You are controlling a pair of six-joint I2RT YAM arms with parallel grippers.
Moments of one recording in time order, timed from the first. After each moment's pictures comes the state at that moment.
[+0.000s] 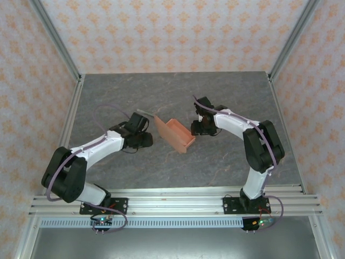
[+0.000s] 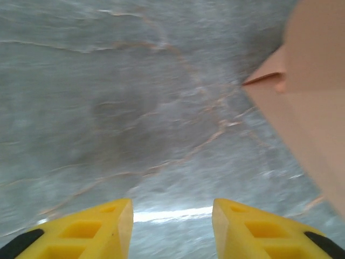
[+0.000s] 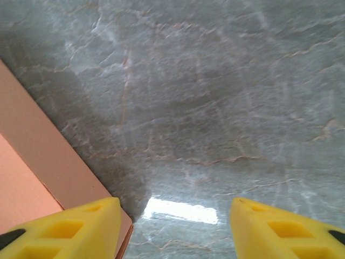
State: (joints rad) left arm -0.45 1.45 0.83 -0.48 0.02 -0.63; right arm 0.48 1.80 1.20 -0.67 -0.05 0.35
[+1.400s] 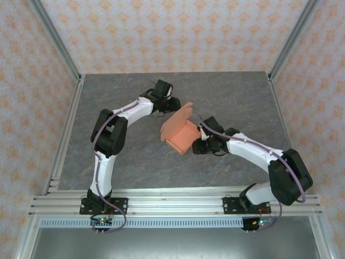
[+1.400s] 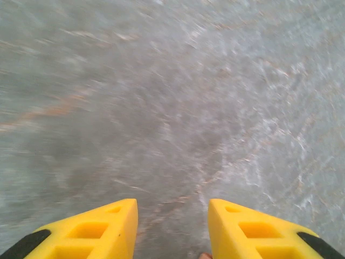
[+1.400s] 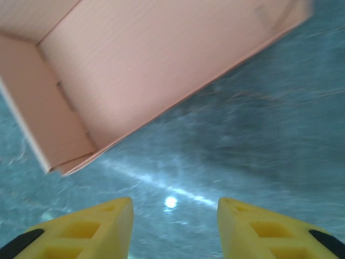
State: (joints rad) left arm -0.41 2.14 1.65 -0.39 0.19 -0.61; right arm 0.61 1.39 0.81 -0.55 -0.16 0.42
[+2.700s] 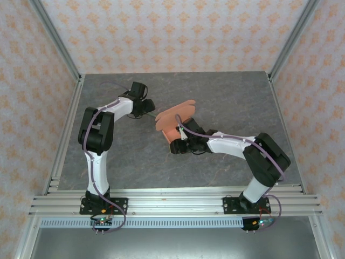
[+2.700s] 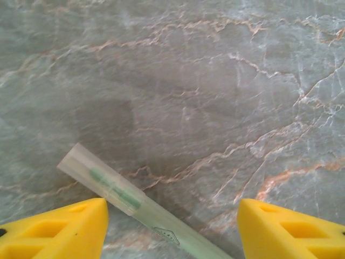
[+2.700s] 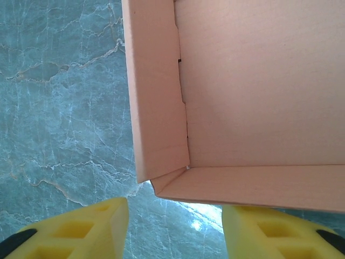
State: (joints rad) left arm -0.21 2.12 1.50 -0.42 0.03 -0.62; right arm 0.75 1.65 0.89 -0.23 -0.26 0.51
